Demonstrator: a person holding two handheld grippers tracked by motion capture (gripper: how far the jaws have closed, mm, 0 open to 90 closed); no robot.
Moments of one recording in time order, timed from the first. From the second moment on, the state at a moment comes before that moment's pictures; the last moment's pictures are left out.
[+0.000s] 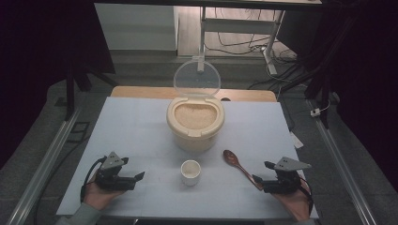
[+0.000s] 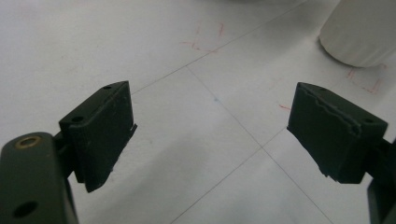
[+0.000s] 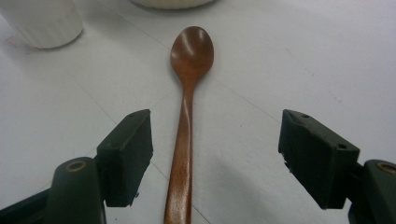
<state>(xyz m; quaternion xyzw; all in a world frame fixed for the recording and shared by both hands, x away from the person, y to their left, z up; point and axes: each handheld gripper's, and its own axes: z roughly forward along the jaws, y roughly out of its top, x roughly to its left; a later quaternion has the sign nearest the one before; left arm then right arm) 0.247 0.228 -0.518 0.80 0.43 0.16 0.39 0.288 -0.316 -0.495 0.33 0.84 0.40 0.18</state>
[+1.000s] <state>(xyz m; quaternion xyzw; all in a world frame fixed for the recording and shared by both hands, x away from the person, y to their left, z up) 0.249 0.233 -0.517 0.79 0.44 0.15 0.39 0.293 -0.308 -0.462 0.36 0.86 0.34 0.14</state>
